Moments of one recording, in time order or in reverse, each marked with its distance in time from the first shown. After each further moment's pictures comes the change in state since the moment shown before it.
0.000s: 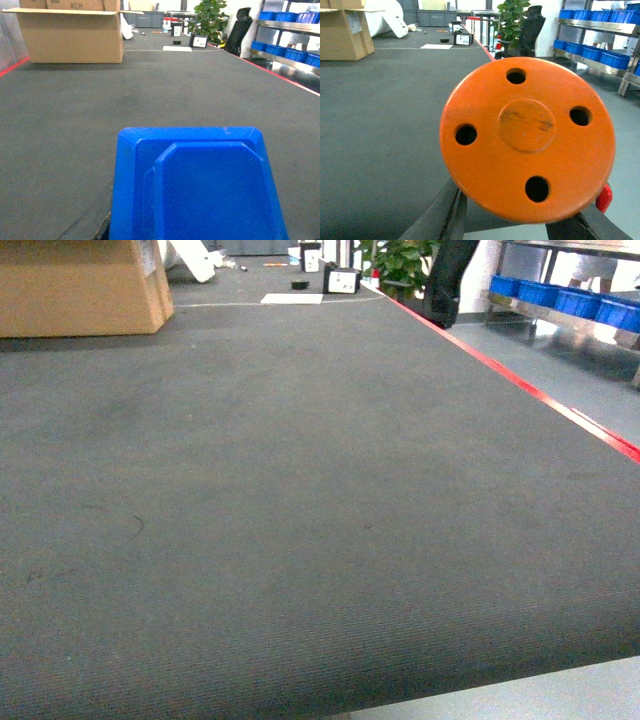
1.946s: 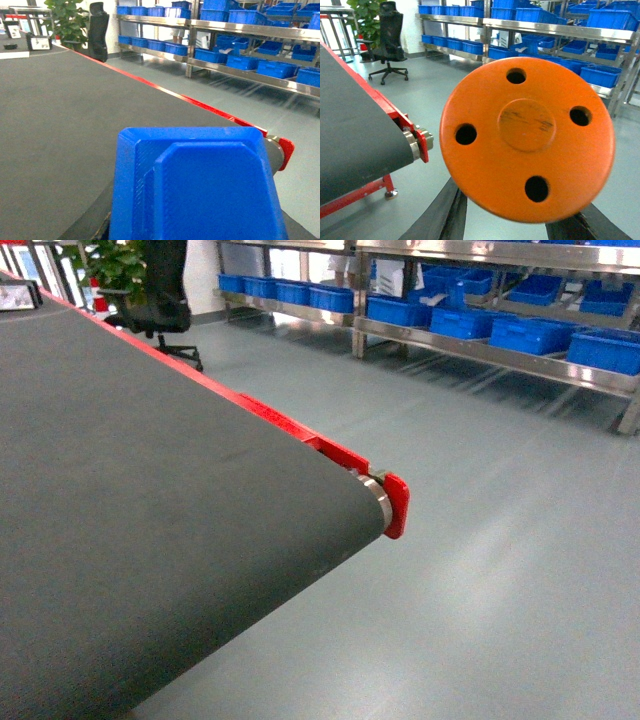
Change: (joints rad) left arm 0.000 0.000 0.000 0.000 0.000 0.000; right arm 0.000 0.000 0.000 0.000 0.000 0.000
